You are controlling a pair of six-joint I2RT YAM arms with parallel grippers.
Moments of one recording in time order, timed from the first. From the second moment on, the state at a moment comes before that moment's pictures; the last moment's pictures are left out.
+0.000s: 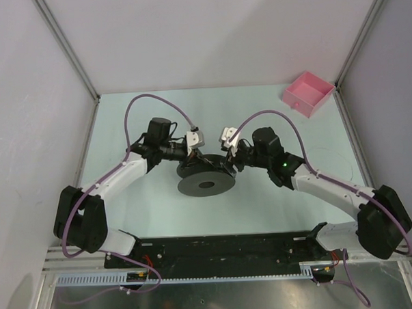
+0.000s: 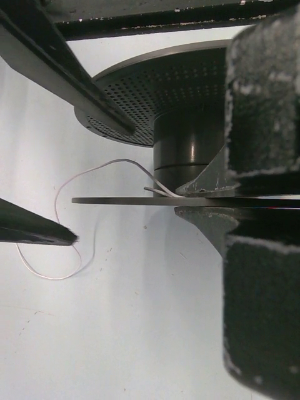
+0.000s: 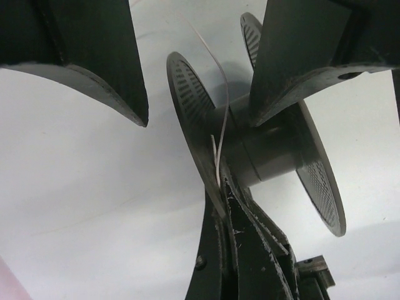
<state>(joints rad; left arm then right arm) -0.43 1.43 0.98 -0.27 0.91 0.61 0.71 1.27 0.85 0.10 -0.39 -0.30</state>
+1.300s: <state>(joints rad) -0.47 1.37 0.95 -0.28 0.91 0.78 0.70 1.46 0.89 0.13 -0.61 -0.42</state>
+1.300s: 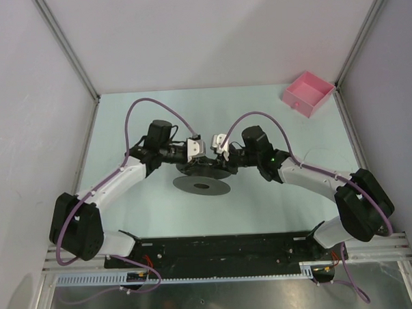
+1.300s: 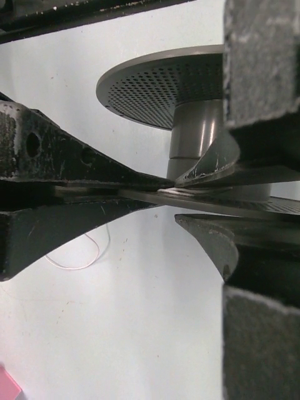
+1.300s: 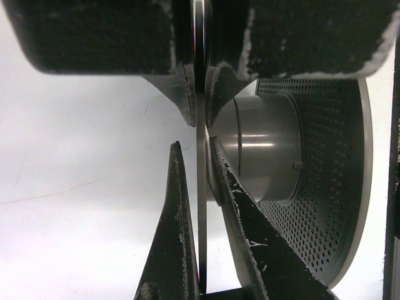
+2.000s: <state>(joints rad) -0.49 1.39 1.00 -0.36 0.84 0.83 0.69 1.47 0.92 0.10 -0.61 -0.48</state>
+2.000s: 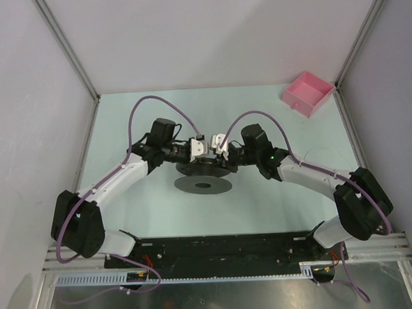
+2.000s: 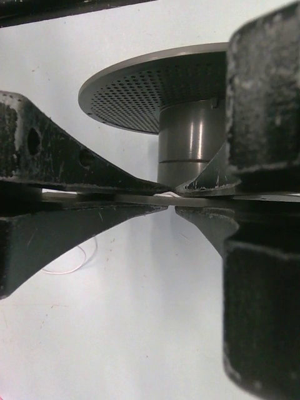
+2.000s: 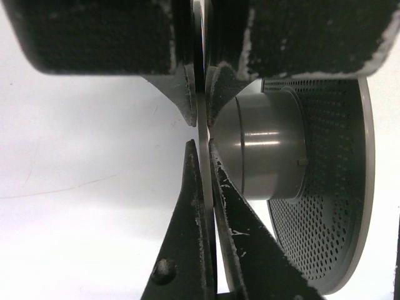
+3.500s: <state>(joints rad) -0.35 1.36 1.47 -0.47 0.66 0.16 0.14 1.46 0.98 -0.29 -0.63 -0.53</state>
